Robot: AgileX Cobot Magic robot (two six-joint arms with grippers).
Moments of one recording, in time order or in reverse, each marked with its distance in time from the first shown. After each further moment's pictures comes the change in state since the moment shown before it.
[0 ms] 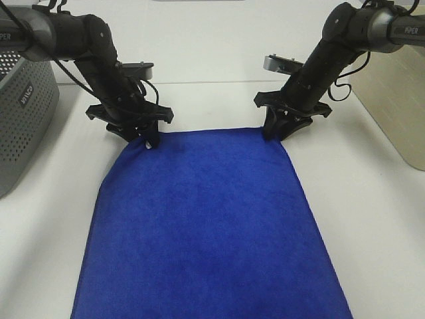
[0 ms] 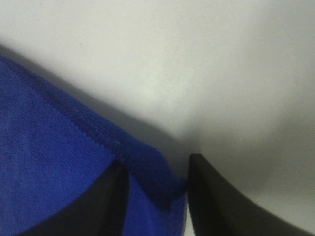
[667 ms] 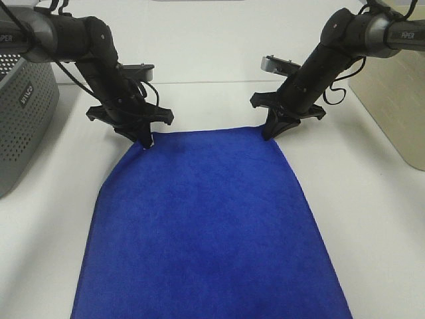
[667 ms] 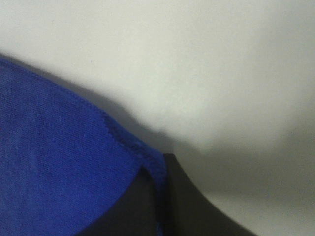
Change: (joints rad) left arm 0.000 0.004 -0.003 0.010 0.000 -0.001; right arm 0.000 0.014 0.005 0.058 -0.046 -0.035
